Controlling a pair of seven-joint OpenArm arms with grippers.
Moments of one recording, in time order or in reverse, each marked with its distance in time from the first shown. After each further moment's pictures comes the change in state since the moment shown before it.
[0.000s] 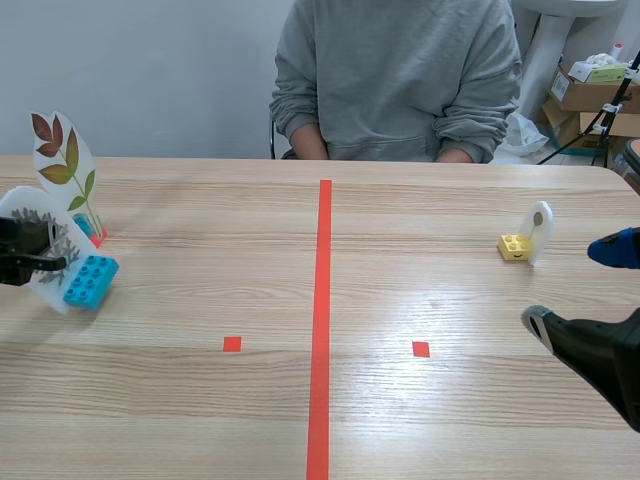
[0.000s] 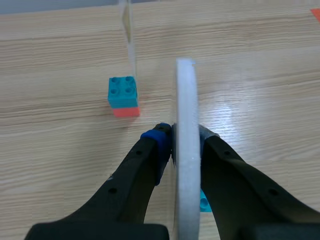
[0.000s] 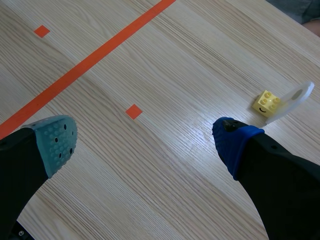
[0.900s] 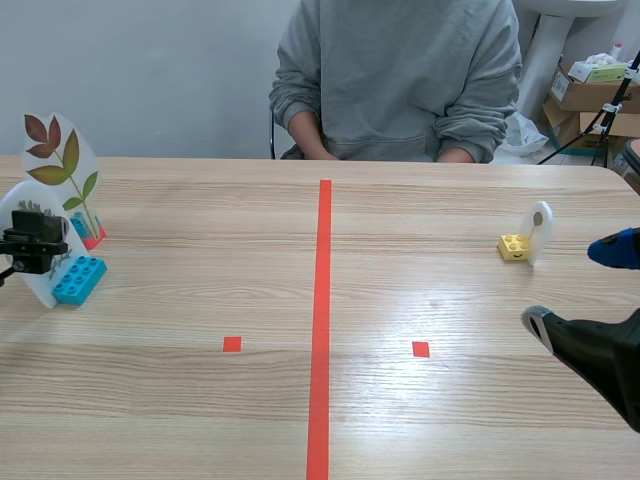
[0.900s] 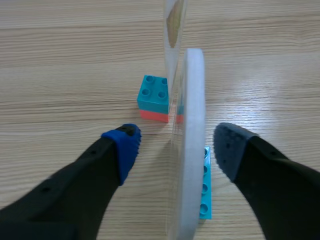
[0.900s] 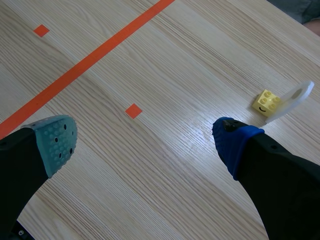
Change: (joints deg) left arm -9.9 0.2 0.0 -13.0 5.9 1.7 -1.6; right arm 0.0 0.0 0.0 0.0 0.0 0.0 -0.1
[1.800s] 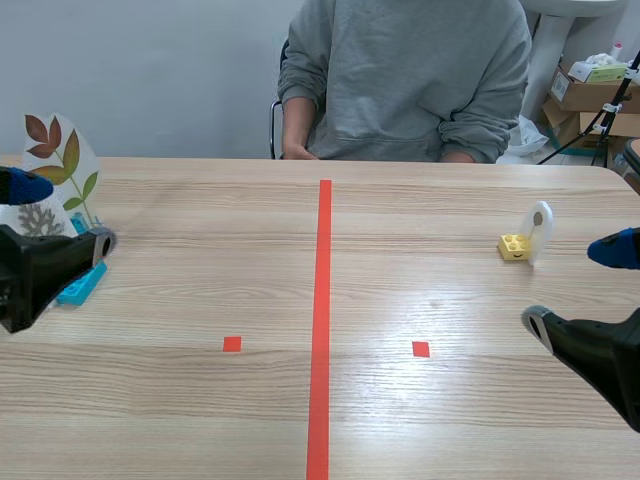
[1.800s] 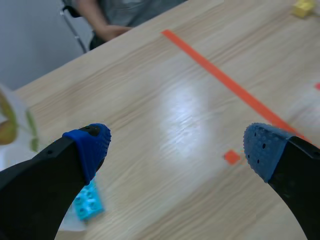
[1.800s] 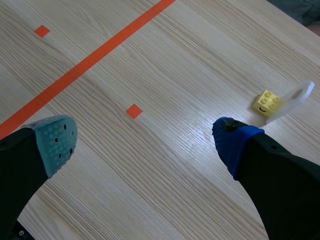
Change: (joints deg) left arm 36.0 -13.2 0.8 51.0 -17.7 -9.5 5.7; right arm 0.0 0.0 0.0 0.0 0.1 0.0 0.0
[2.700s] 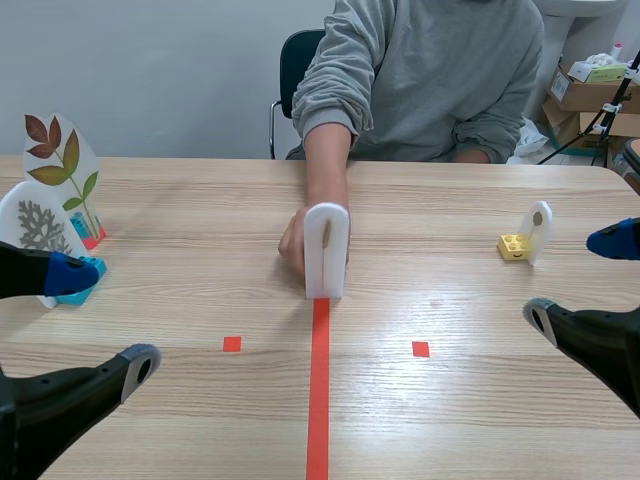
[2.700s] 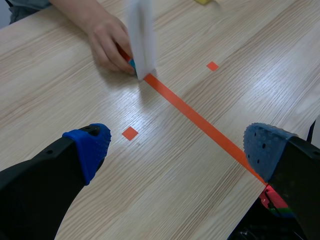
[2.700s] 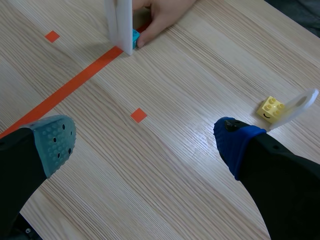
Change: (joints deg) left arm 22.1 -0.2 0.0 16.7 -0.5 1.6 -1.4; right arm 0.0 3.6 0.0 0.0 4.5 0.0 -1.0
